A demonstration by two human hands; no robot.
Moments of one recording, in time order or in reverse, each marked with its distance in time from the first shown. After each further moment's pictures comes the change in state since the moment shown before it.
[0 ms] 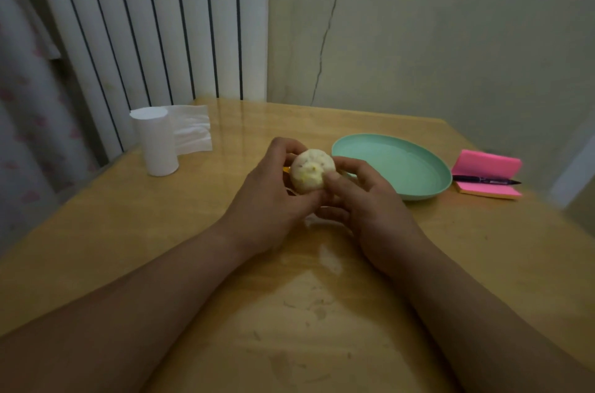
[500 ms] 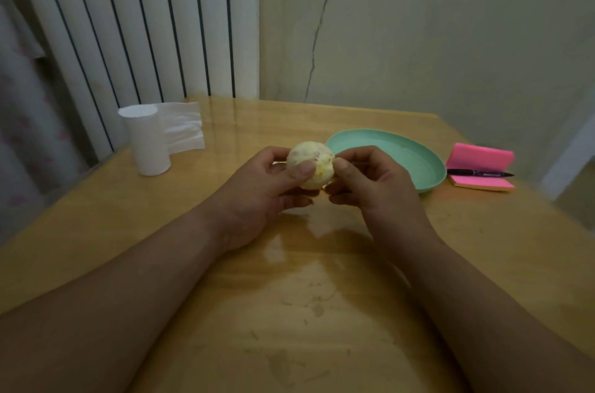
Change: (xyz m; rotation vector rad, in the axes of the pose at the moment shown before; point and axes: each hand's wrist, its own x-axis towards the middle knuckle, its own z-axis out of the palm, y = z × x) left_hand 0.012 -0.001 -0.006 -0.756 -0.192 -0.356; right_hand -0.004 -0.009 -0.009 -0.209 0.172 -0.178
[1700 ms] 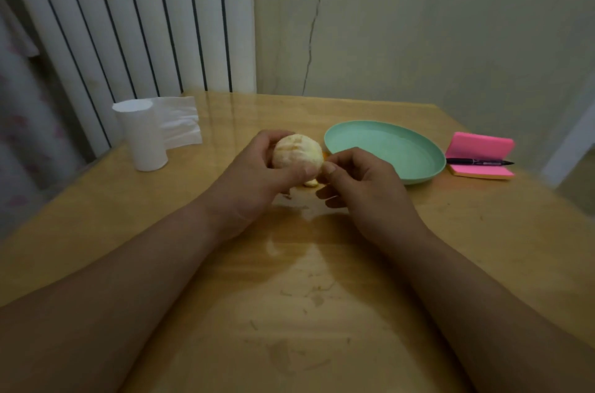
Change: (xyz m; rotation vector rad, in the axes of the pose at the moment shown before) left_hand 0.002 -0.002 -0.009 0.436 0.079 0.136; right_hand -0.006 0.000 0.007 -0.273 -0.043 0.011
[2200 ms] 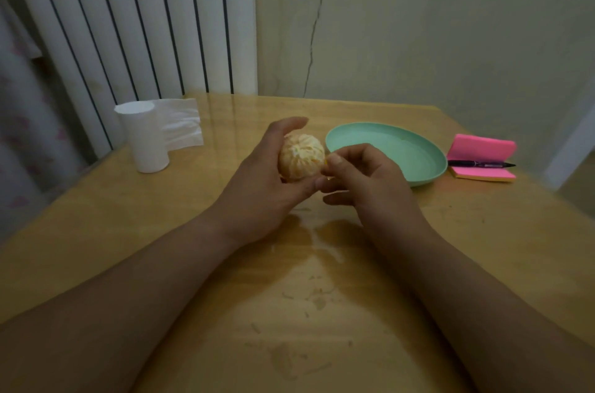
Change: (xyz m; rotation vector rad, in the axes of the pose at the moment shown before) left_hand -0.010 0.004 0.009 0.342 0.065 0.292; right_hand 0.000 -0.002 0.001 0.269 0.012 0.064
